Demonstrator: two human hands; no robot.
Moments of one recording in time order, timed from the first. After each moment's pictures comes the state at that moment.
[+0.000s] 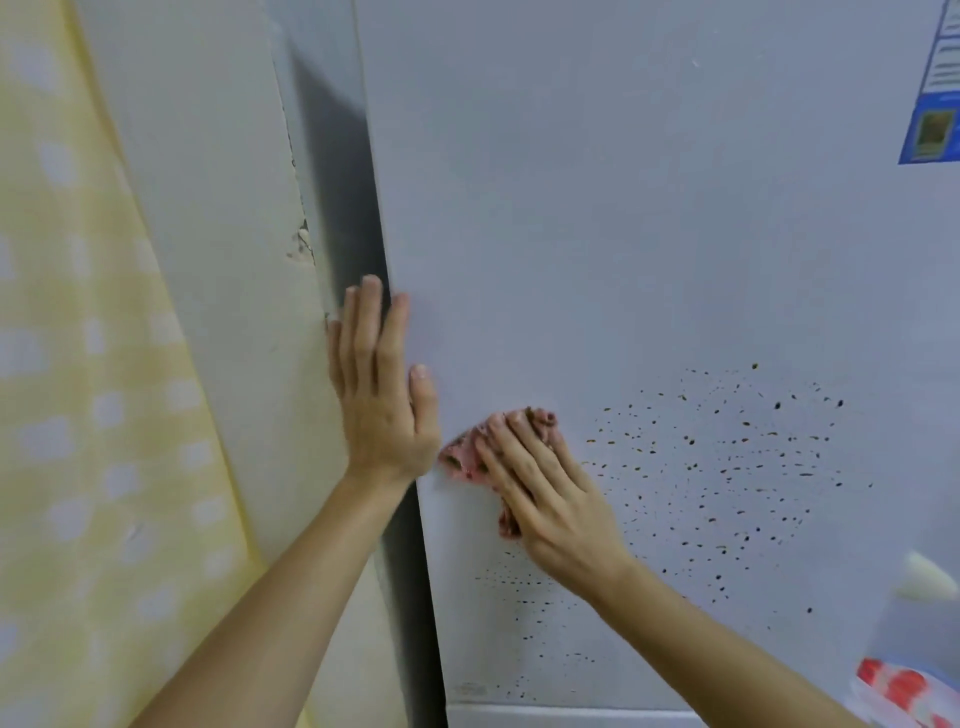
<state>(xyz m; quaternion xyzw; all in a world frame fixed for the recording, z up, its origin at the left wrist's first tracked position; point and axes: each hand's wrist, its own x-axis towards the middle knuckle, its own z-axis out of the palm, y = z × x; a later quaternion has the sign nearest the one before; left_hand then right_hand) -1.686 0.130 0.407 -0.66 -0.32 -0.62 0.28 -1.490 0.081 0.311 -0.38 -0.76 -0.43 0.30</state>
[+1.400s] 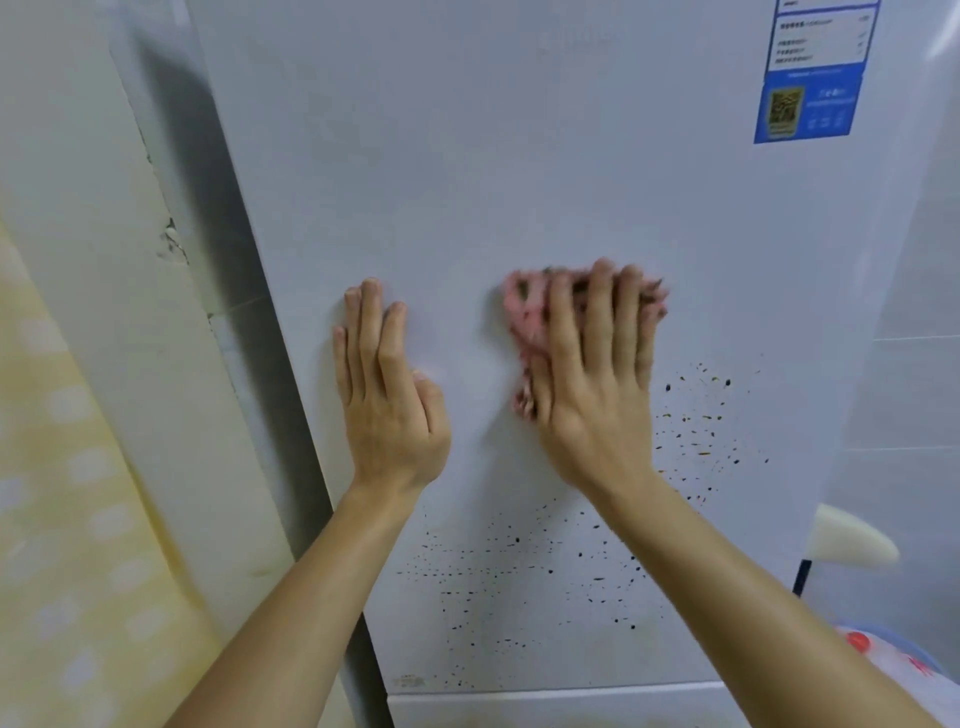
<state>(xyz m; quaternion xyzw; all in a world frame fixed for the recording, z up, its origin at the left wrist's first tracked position) -1.584 0.108 0.392 -0.65 -0.34 -0.63 0.24 -1.400 0.075 0.396 -0.48 -0.60 -0.39 0.51</state>
